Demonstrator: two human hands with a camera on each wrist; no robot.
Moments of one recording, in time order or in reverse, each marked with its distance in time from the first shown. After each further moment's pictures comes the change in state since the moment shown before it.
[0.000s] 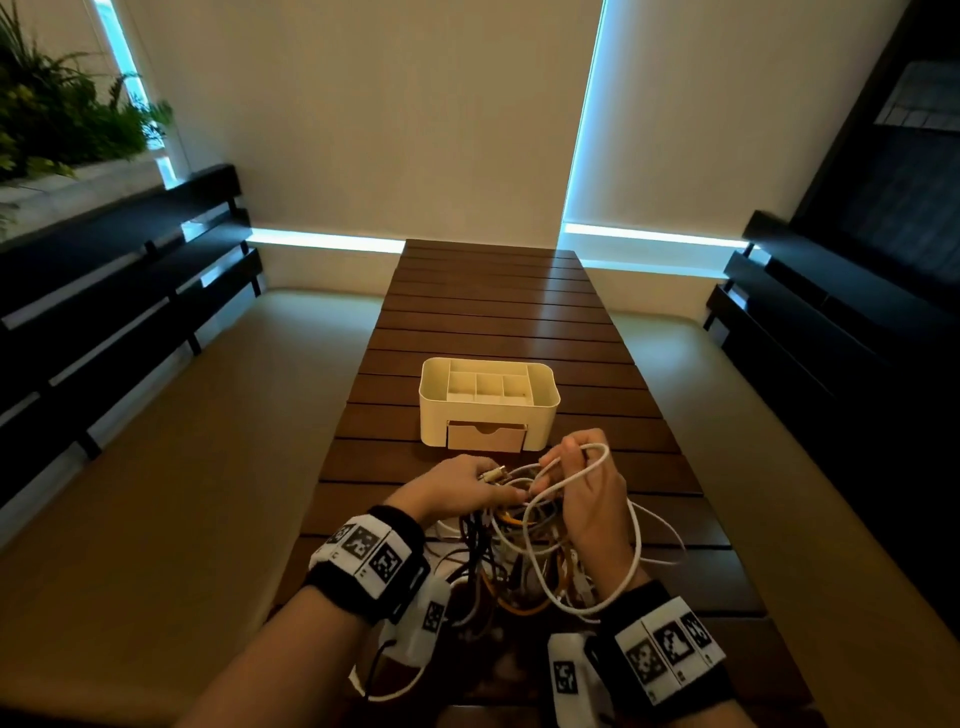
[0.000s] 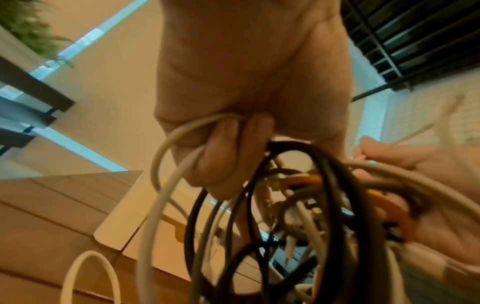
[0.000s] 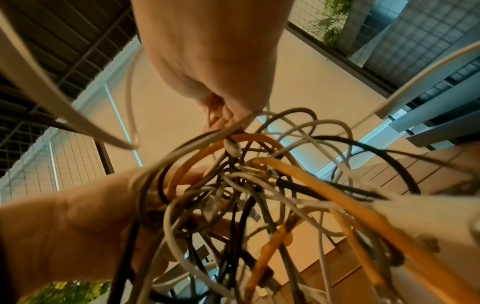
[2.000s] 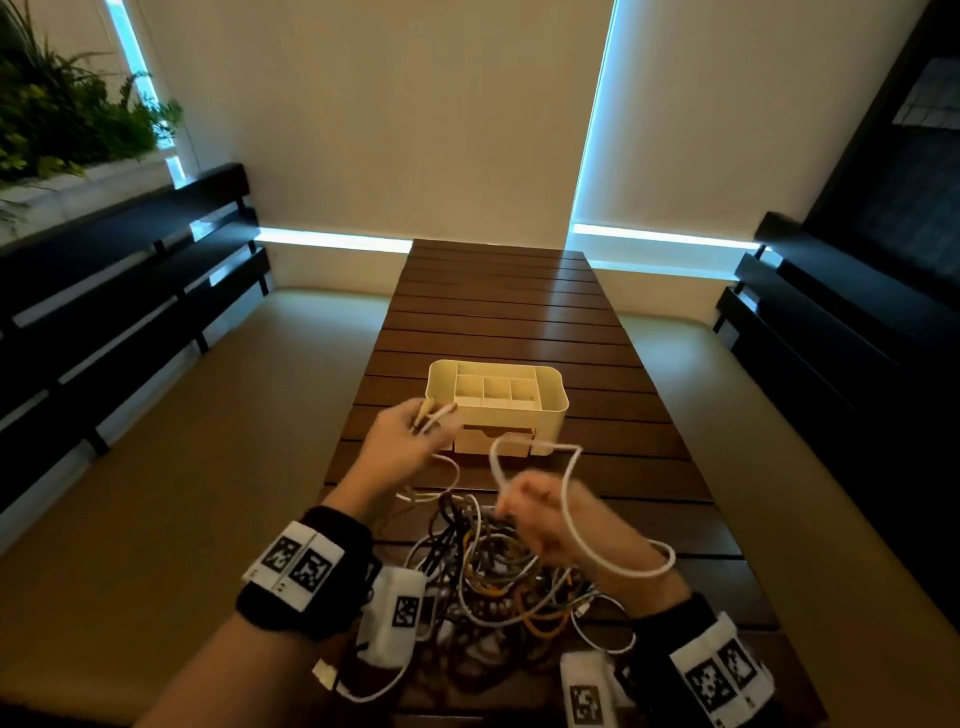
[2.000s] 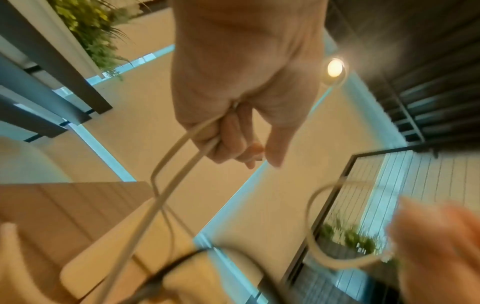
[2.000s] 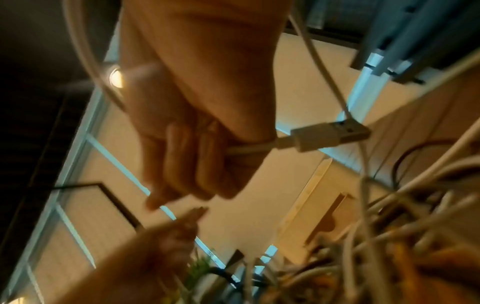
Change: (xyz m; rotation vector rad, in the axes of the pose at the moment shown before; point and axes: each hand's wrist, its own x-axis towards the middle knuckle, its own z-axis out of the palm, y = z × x) left_hand -0.031 -0.010 -0.039 -0.461 0.508 0.221; right_hand -0.005 -0.026 -0.015 0.233 -0.872 0.161
